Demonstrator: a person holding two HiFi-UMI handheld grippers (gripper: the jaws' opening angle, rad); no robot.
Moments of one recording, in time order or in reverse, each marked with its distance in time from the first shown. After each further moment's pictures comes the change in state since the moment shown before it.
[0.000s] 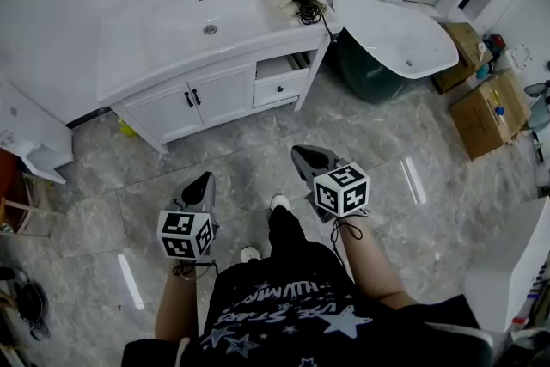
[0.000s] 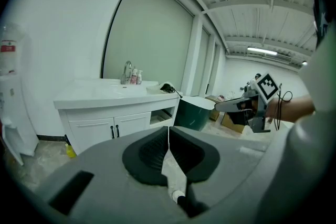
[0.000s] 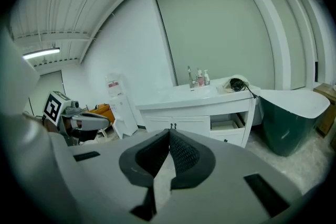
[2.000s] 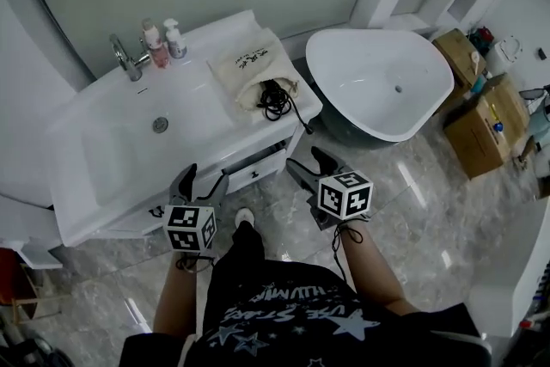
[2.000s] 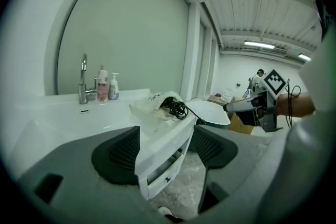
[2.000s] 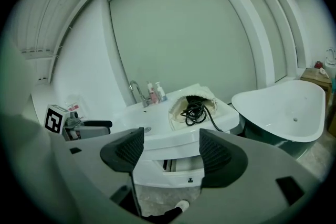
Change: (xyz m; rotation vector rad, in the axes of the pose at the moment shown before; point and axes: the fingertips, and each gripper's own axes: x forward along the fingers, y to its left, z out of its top) left arm 0.422 0.049 0.207 0.111 -0.012 -0.092; right arm 0.165 -0.363 0.166 0.198 -0.069 -0.174
